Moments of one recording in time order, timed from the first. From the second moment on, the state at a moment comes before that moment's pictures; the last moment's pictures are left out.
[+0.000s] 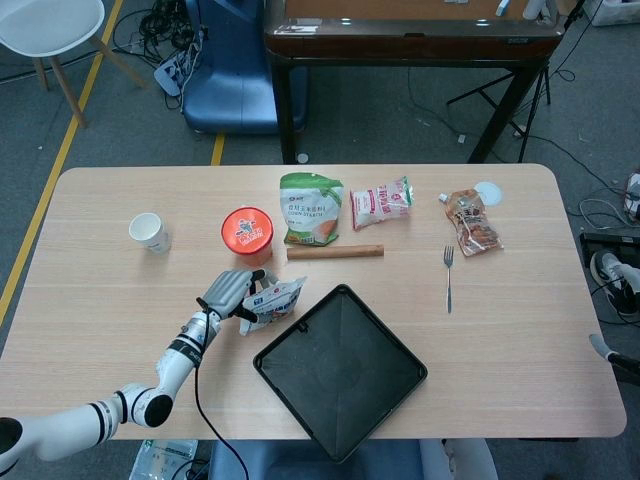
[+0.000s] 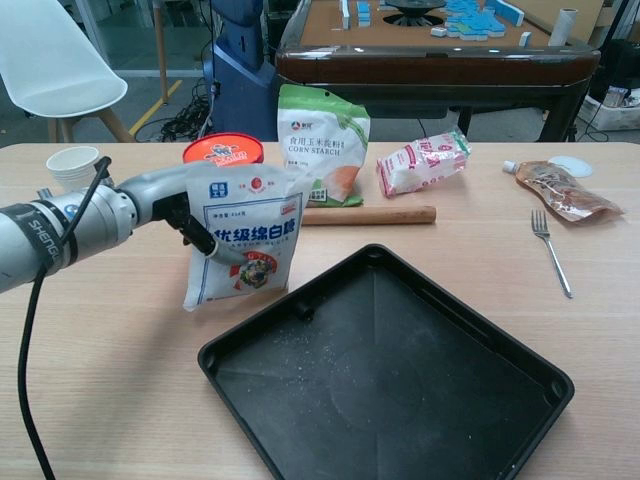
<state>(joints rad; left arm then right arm) -0.75 -1.67 -0.28 -1.28 1.18 0.77 -0.09 0.00 -1.01 0.15 -1.67 -1.40 1.58 -0.04</state>
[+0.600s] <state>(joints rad) -0.75 -1.63 -0.25 -1.36 1.16 0.77 -0.10 0.00 -1.02 0.15 -1.66 -1.40 1.57 -0.03</state>
